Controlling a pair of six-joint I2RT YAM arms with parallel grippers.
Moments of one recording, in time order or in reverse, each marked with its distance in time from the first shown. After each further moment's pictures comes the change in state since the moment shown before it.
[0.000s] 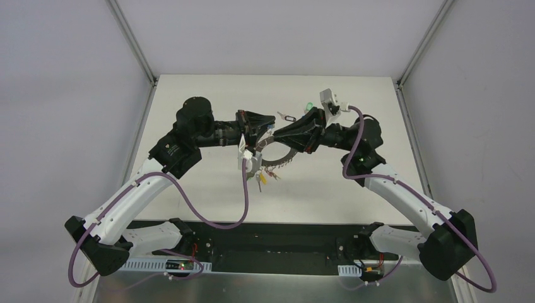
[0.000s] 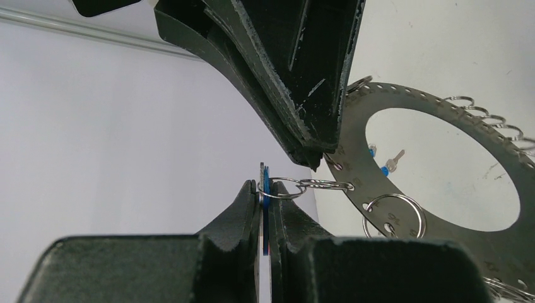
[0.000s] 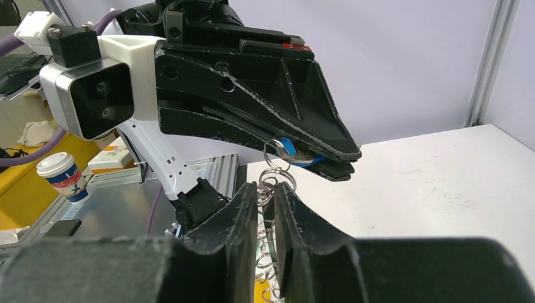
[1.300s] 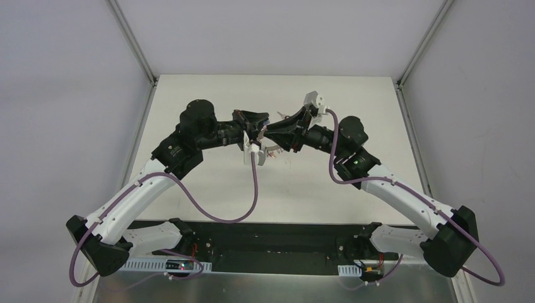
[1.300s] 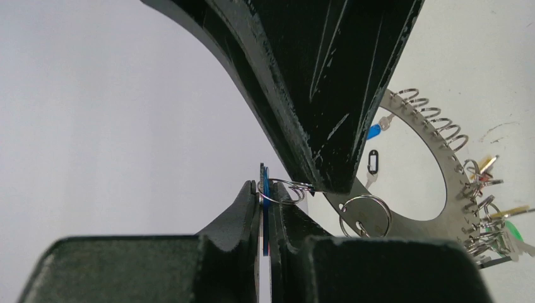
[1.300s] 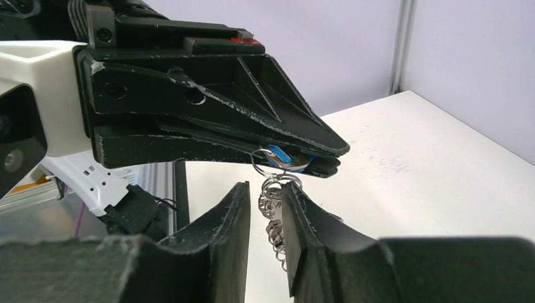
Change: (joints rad) left arm 0.000 -0.004 -0.039 -0.001 -0.161 -0.017; right arm 0.130 0.015 0.060 -0.283 0.320 -0.259
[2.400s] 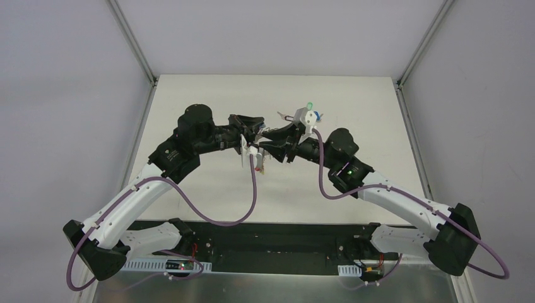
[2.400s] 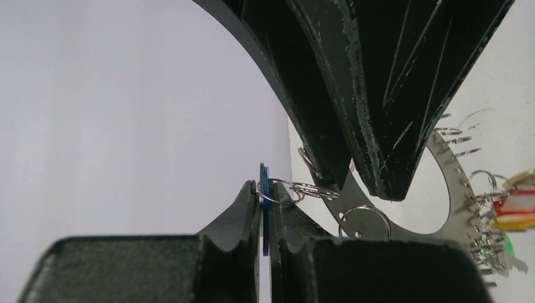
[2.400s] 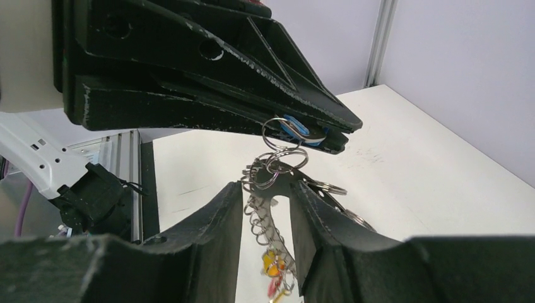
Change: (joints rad) left arm -0.001 -0.041 -0.042 -0.041 -0.052 -0.025; right arm 0.112 -0.028 -0.099 0.016 0.163 -0.173
